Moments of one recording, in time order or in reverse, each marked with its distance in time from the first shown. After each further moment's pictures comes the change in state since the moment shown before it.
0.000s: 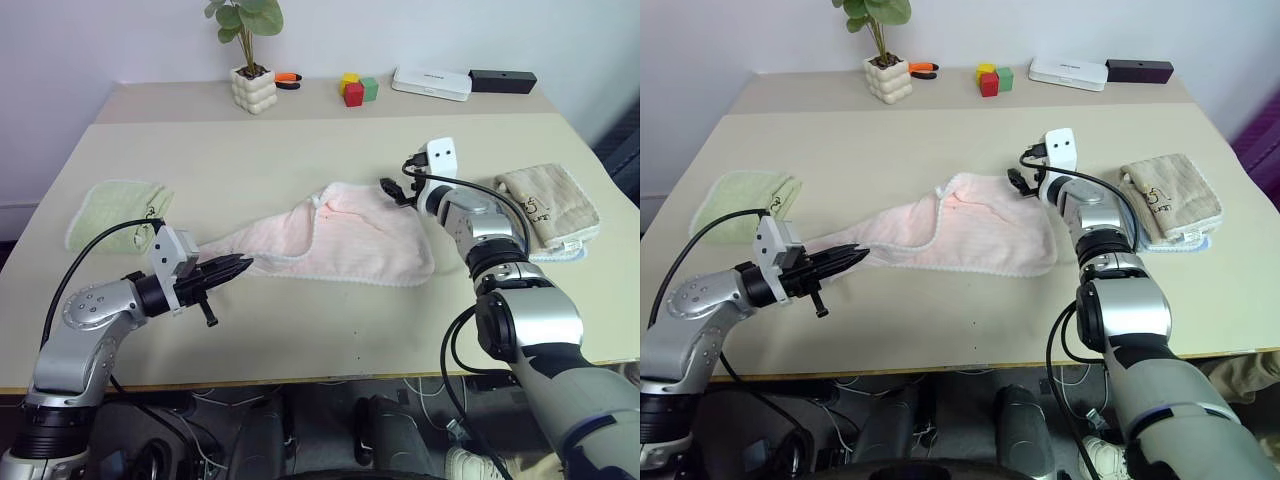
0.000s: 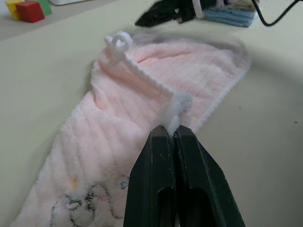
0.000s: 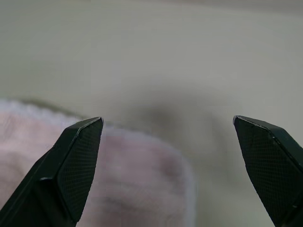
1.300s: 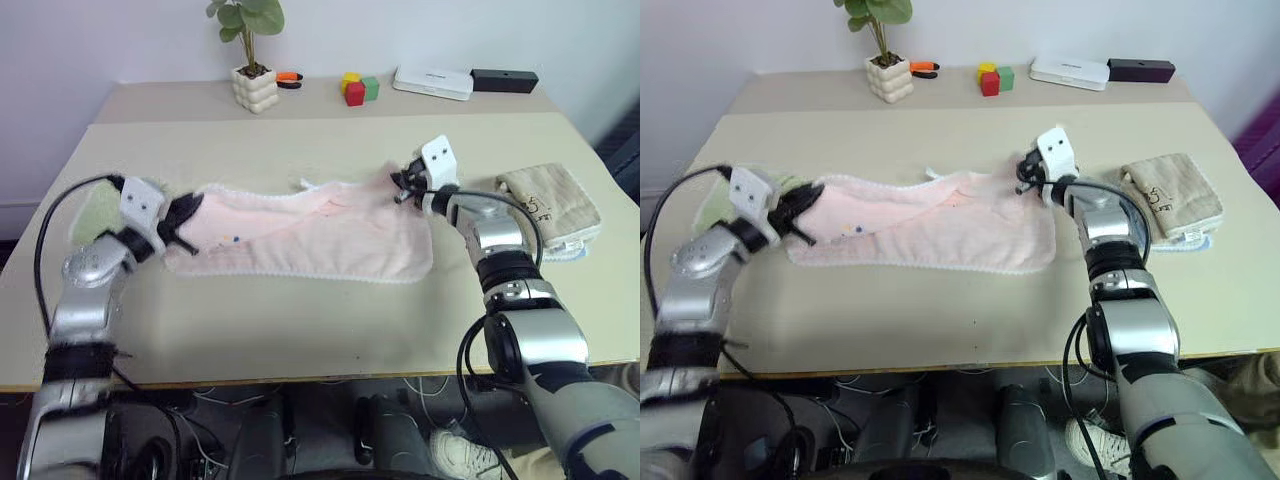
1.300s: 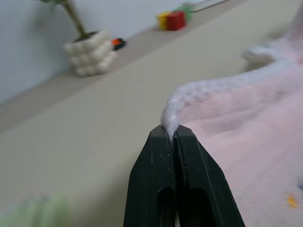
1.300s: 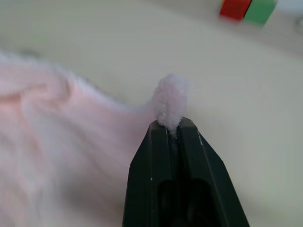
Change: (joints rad) left arm -0.515 -0.057 0.007 0.751 0.310 -0.396 0.251; right arm 0.043 -0.029 0.056 -0.283 -0.103 -0.069 0.109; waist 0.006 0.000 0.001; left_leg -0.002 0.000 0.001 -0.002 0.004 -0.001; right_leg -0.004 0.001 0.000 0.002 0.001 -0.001
